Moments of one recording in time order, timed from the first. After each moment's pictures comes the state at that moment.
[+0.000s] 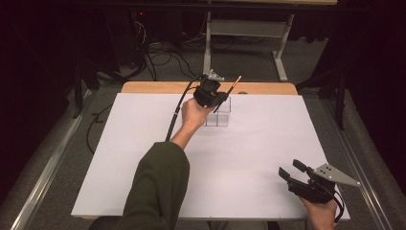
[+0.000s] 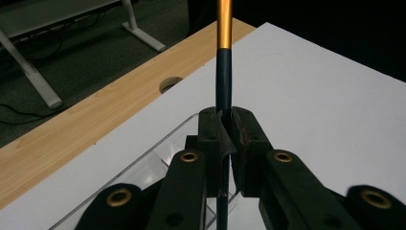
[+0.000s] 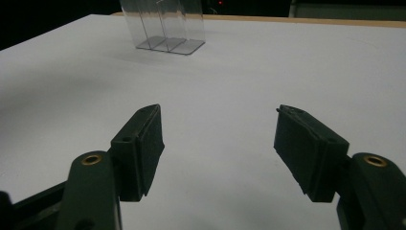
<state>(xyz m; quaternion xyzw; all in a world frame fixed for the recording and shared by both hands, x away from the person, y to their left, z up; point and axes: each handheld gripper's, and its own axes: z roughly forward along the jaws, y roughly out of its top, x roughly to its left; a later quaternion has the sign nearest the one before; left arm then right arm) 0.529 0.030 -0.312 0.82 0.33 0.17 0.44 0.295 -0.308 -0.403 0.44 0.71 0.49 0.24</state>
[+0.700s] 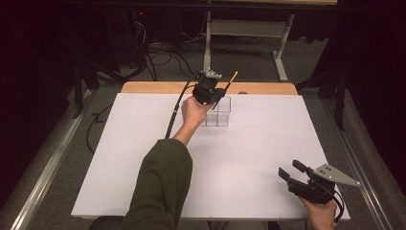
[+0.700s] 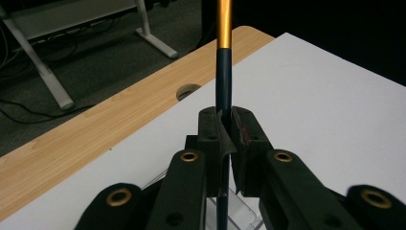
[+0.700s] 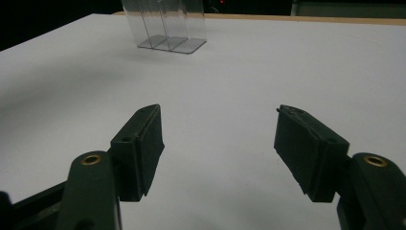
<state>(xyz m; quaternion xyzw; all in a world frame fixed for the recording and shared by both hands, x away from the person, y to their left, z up) 0.544 0.035 -0.321 0.80 0.35 0.18 0.45 0.295 -0.308 -0.404 0.44 0.71 0.49 0.24</state>
